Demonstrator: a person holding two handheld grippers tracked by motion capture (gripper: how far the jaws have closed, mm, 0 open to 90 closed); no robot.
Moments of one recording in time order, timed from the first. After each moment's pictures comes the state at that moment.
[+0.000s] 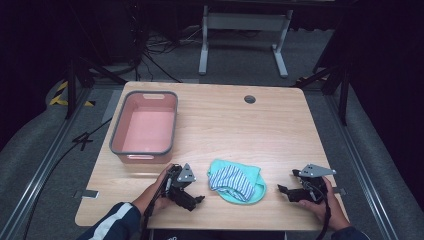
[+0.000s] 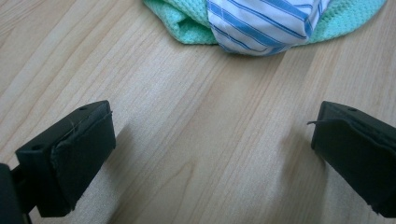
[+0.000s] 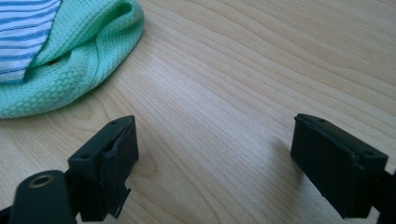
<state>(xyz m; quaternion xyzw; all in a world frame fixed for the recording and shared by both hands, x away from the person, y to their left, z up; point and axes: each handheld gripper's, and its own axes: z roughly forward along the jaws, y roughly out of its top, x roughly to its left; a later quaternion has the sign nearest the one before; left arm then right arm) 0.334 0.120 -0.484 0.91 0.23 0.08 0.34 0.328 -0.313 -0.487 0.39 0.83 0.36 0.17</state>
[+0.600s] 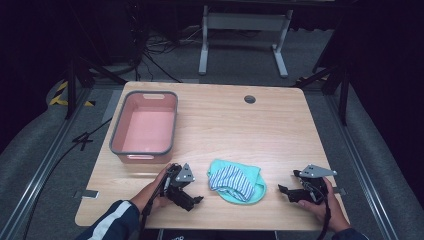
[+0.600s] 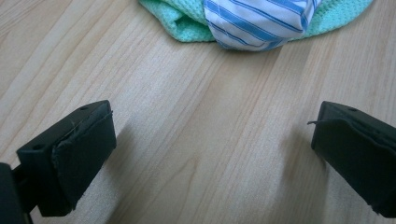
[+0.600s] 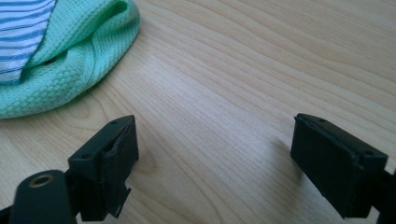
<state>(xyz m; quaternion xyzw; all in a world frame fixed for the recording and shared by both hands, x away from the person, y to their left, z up) 0.336 0.123 -0.484 0.91 0.22 0.08 0.34 0.326 -0.314 -0.487 0.40 0.83 0.36 0.17</state>
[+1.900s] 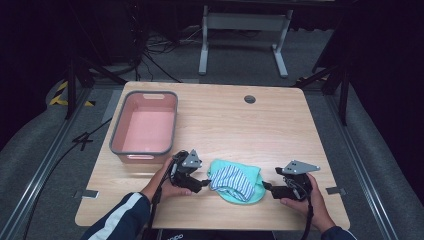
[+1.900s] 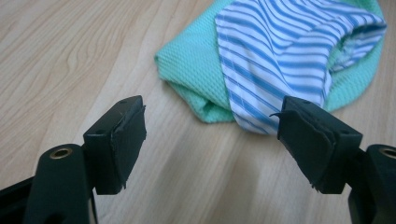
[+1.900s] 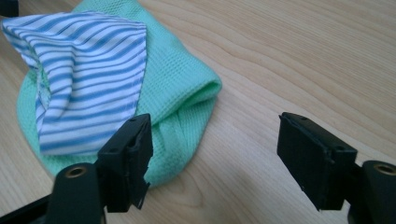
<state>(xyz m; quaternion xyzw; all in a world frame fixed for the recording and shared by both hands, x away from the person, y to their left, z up) 0.368 0.102 -0.457 0.90 0.21 0.08 0.37 0.324 -0.253 -0.456 0.38 0.83 0.38 0.16</state>
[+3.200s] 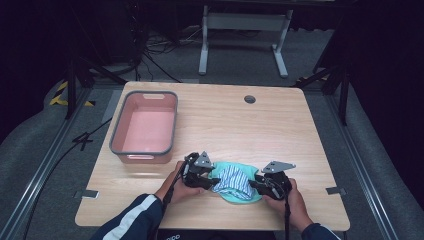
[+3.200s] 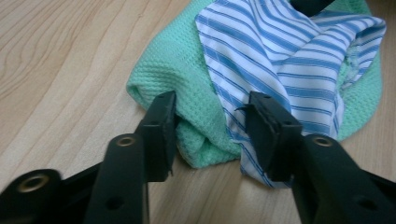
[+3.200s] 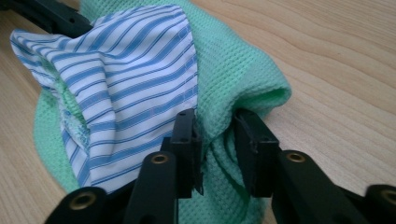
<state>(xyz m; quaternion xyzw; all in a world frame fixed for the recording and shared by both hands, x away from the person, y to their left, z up) 0.372 0.073 -0.477 0.90 0.21 0.03 0.38 0.331 -0.208 -0.472 0.39 0.84 0.35 0.11</state>
